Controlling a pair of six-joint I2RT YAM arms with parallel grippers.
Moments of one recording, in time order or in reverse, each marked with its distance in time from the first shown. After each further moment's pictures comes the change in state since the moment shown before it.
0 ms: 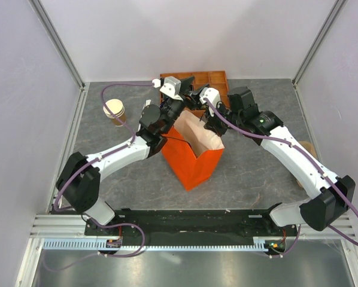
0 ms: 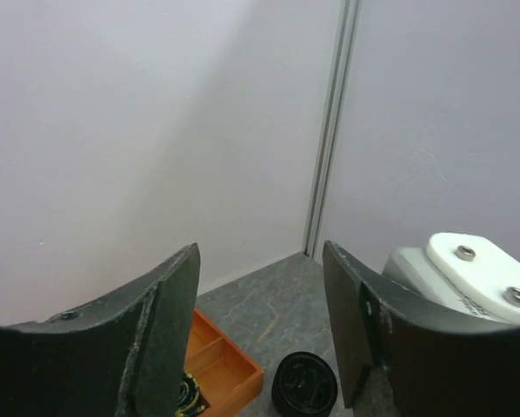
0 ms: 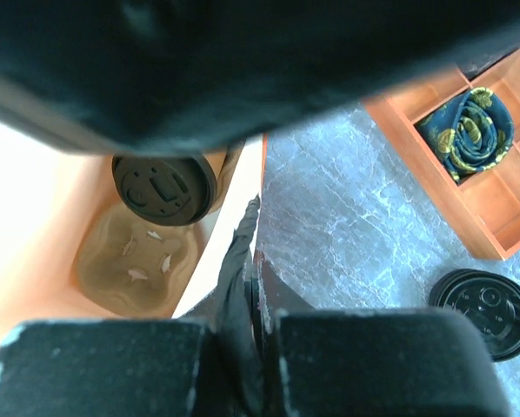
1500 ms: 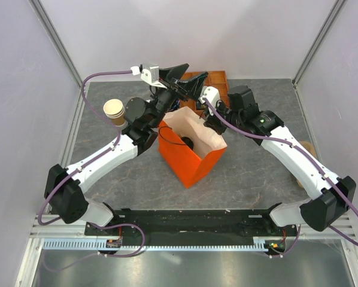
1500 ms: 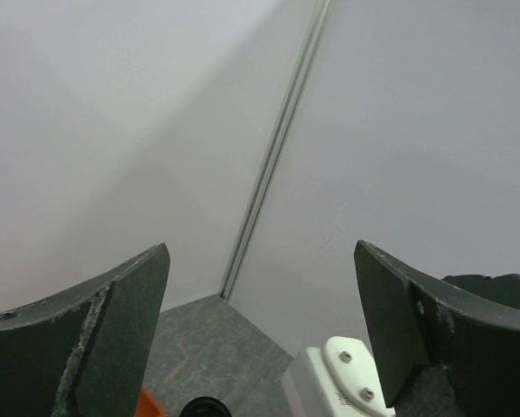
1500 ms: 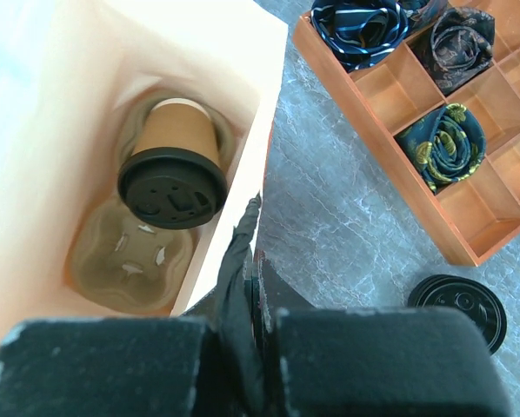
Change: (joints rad) left arm 0.021 -0.110 0.110 -0.140 0.014 -0.283; right arm 0.009 -0.004 0.016 0.011 0.025 -0.030
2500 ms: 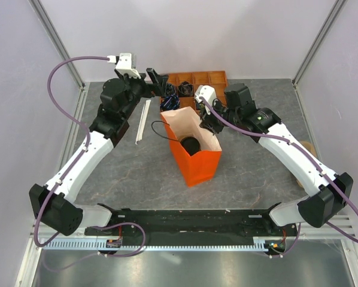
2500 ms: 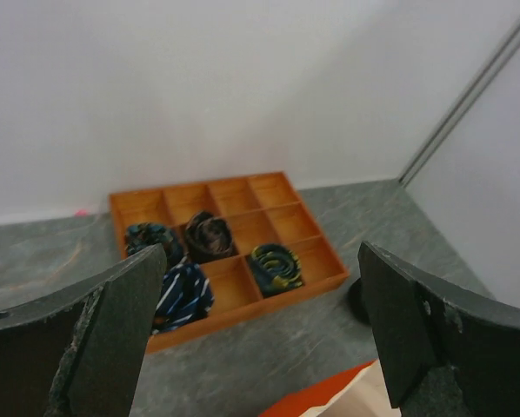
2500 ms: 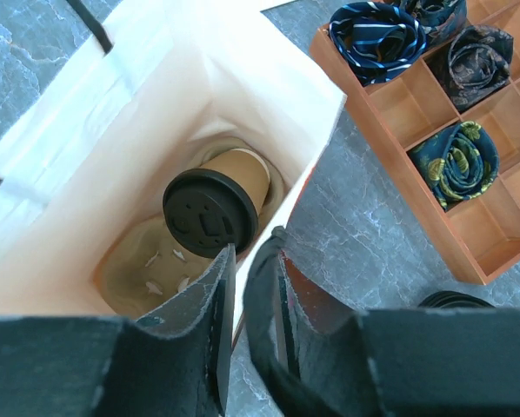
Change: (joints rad) left arm 0.280 -0.142 0.052 -0.642 -0.011 0.080; right arm 0.016 0.036 0.051 -0.024 -0.027 -0.009
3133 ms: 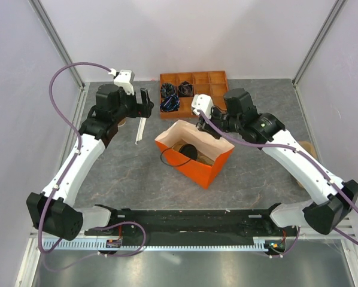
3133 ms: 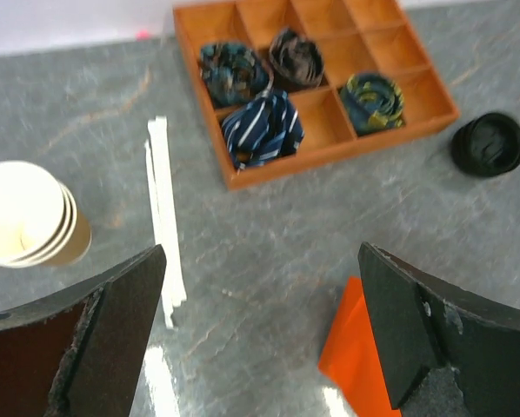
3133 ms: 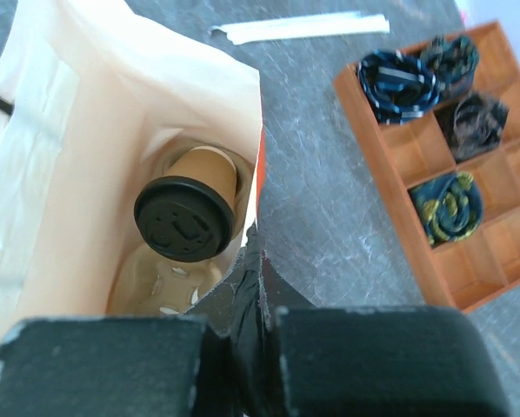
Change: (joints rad) left arm 0.154 -0.056 -0.049 -0.461 0.105 0.137; right arm 0.059 -0.059 -0.014 -0.026 -0.026 -0.122
